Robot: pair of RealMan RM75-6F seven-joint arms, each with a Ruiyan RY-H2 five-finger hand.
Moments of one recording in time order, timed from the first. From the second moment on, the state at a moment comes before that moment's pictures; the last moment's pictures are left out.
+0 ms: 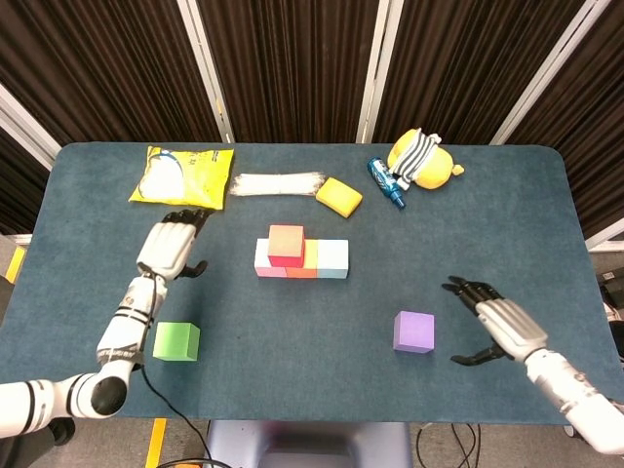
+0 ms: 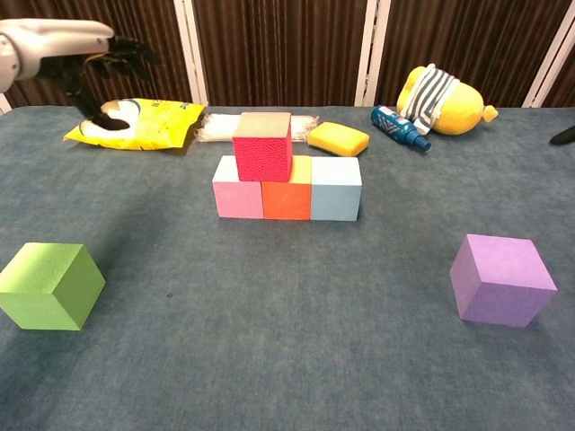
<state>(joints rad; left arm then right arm) -0.92 -1.21 -0.16 -1.81 0.71 1.11 0.46 0.40 -0.85 0.03 -1.87 -1.54 0.90 0.30</state>
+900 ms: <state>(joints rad) -0.66 -1.19 -0.05 -1.80 1.08 1.12 0.21 0.49 -1.19 0.05 -1.78 -1.16 0.83 -0.10</state>
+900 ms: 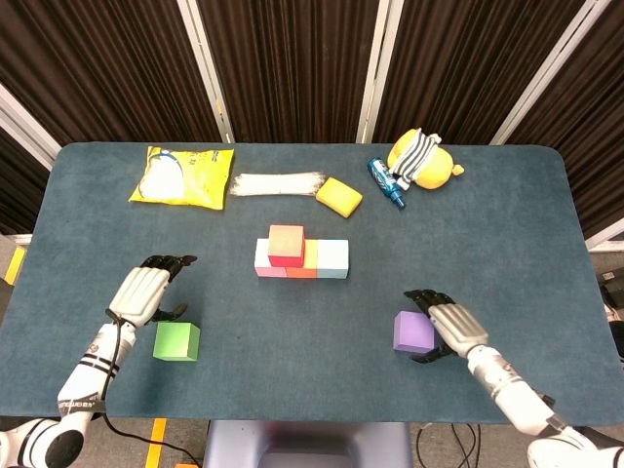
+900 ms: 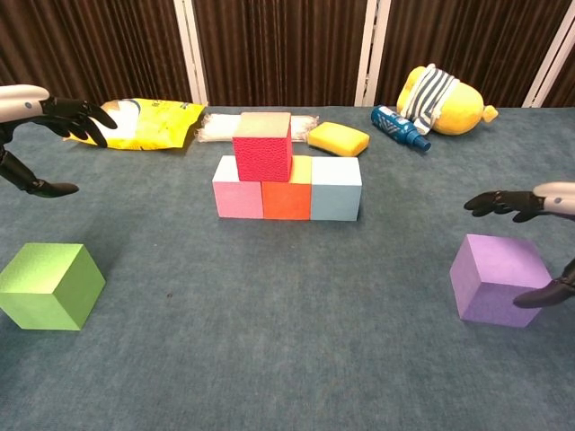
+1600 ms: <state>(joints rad) -0.61 -1.18 -0.08 -1.81 1.15 1.09 0.15 0.50 -1.29 0.04 -1.72 -1.04 0.91 -0.23</state>
